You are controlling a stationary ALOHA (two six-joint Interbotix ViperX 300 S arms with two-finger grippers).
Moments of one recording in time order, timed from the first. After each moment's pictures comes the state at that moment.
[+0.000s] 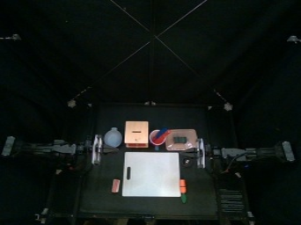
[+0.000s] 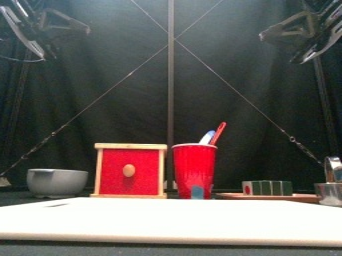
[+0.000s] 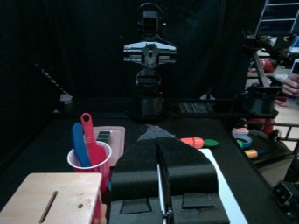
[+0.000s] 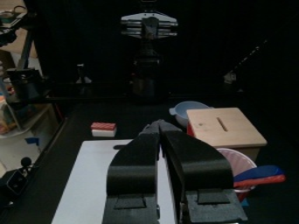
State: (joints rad) left arm 0.00 -0.96 1.17 0.00 -0.29 0.00; right arm 0.00 -0.96 1.17 0.00 -0.29 0.00
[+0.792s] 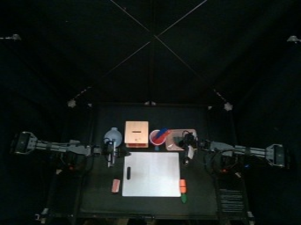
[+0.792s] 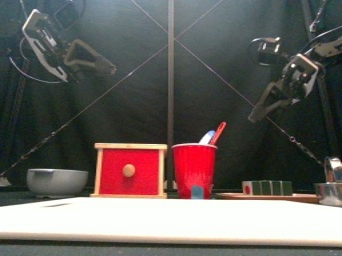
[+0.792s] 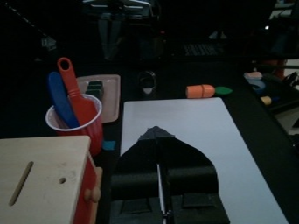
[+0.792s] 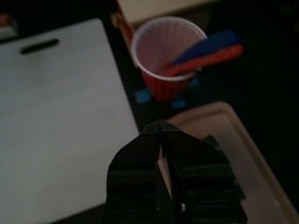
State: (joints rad) left arm 0.00 -0.54 1.09 0.05 -0.34 0.01; right arm -0.36 -0.63 1.02 -0.04 0.26 0.01
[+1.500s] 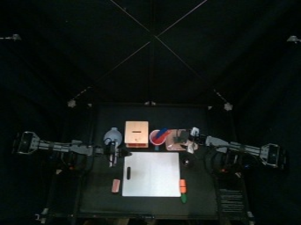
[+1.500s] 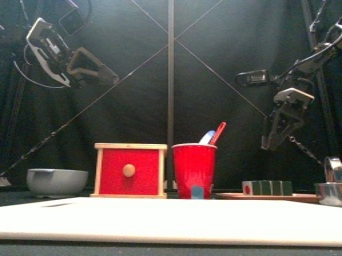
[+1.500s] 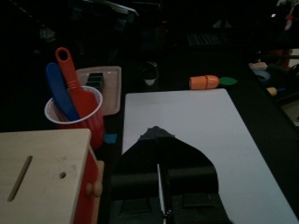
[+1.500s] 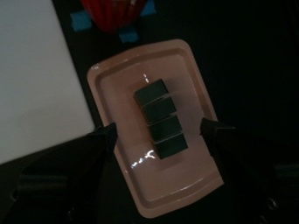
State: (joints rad) left arm 0.04 -0.53 1.10 0.05 -0.34 0.01; right arm -0.46 -0.46 0.96 -0.18 0.46 -0.10
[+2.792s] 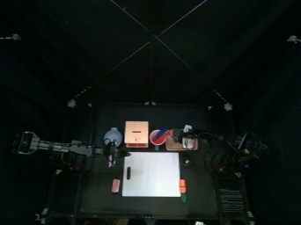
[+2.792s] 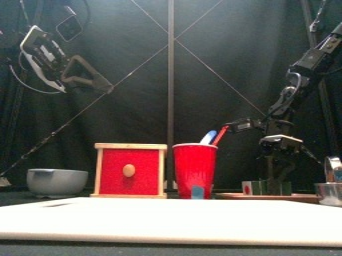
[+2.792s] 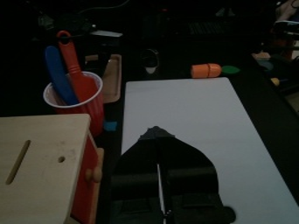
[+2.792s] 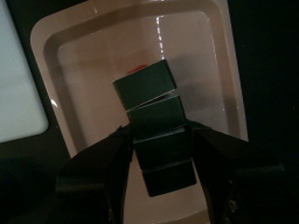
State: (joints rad) left arm 0.04 -0.53 1.14 0.05 -0.34 0.00; right arm -0.62 -0.13 0.92 0.17 0.36 -0.59
